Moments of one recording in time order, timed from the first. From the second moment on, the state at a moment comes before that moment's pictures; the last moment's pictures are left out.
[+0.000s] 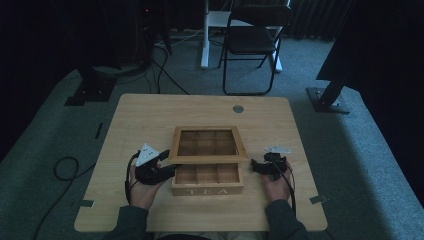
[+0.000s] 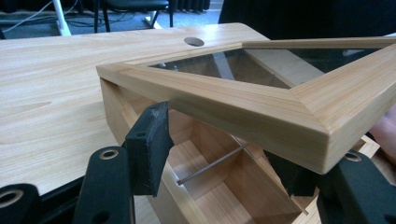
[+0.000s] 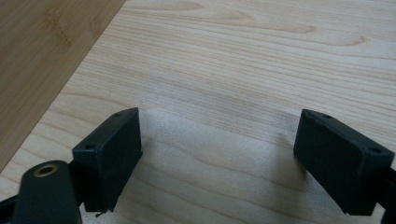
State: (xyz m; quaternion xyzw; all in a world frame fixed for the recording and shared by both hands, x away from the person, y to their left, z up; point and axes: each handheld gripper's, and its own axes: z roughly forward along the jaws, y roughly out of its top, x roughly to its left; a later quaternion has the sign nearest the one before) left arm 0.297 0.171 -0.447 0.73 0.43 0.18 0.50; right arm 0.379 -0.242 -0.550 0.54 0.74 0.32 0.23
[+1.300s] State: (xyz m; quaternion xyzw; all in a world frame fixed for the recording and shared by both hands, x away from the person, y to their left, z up) left arm 0.289 0.168 -0.468 0.74 0.42 0.18 0.50; right arm 0.380 -0.242 -0.550 0.54 0.74 0.32 0.23
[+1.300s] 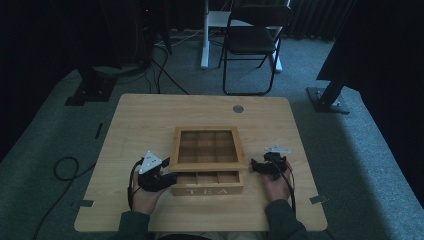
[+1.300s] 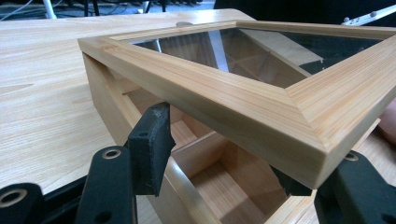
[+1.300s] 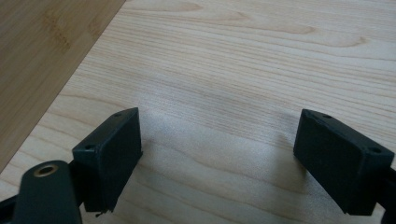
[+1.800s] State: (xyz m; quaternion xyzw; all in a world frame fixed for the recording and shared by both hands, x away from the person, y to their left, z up) left arm 0.285 0.165 -0.474 0.75 0.42 0.17 0.49; right arm 0.380 -0.242 -0.550 0.54 0.74 0.32 0.23
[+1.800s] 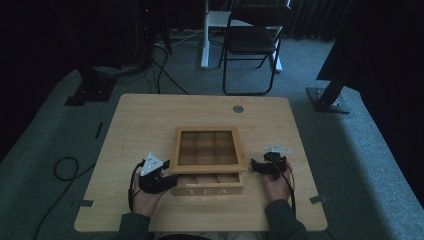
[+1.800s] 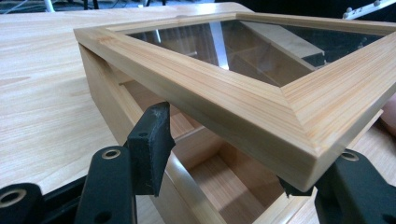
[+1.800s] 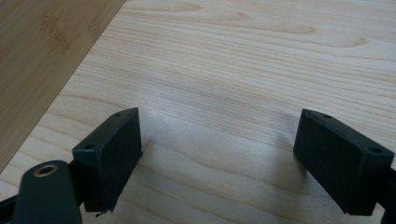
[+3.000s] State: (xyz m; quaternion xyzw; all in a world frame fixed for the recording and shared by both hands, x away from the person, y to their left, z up) left arm 0.269 0.159 -0.492 0.78 0.39 0.16 0.47; right arm 0.381 -0.242 -0.550 0.54 0.74 0.32 0.23
